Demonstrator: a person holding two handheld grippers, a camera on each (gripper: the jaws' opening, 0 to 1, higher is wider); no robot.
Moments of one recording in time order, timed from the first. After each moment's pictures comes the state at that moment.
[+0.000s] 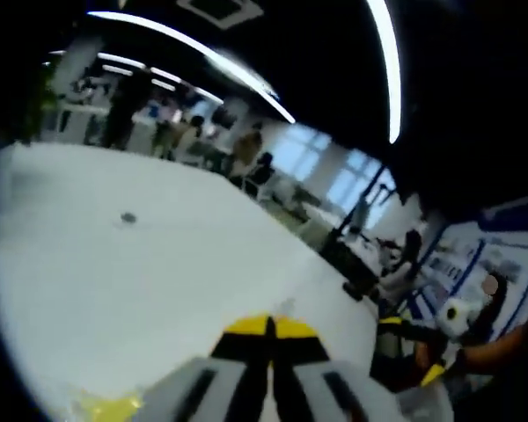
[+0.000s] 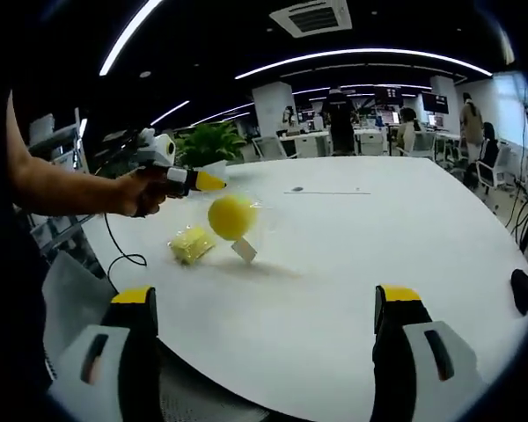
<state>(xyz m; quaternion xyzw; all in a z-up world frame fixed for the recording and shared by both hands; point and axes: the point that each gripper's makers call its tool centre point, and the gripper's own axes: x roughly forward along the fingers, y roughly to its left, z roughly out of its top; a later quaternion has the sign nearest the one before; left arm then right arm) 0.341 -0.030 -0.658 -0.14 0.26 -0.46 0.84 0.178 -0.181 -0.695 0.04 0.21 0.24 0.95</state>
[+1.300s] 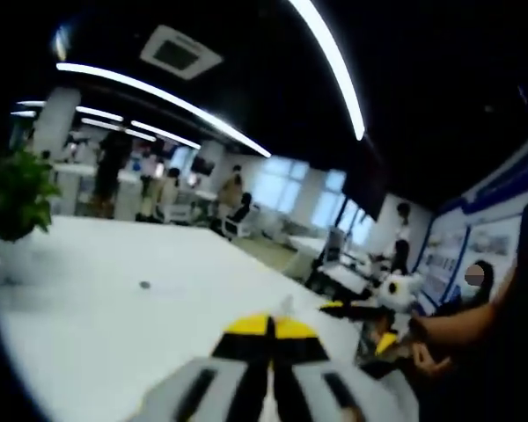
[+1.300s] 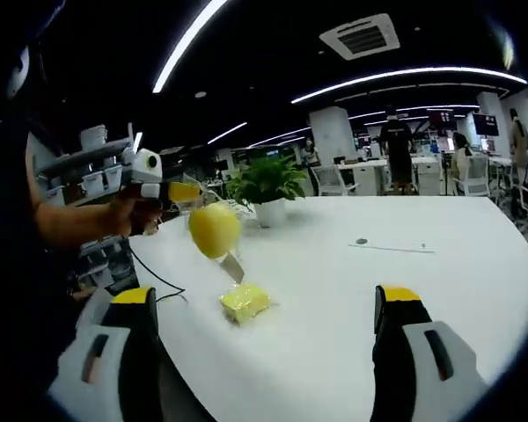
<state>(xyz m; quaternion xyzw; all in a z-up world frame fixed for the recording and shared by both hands) 0.270 0.051 -0.532 -0.13 0.15 -0.49 0.85 0.228 -0.092 -0.605 0.05 0.13 0.41 0.90</state>
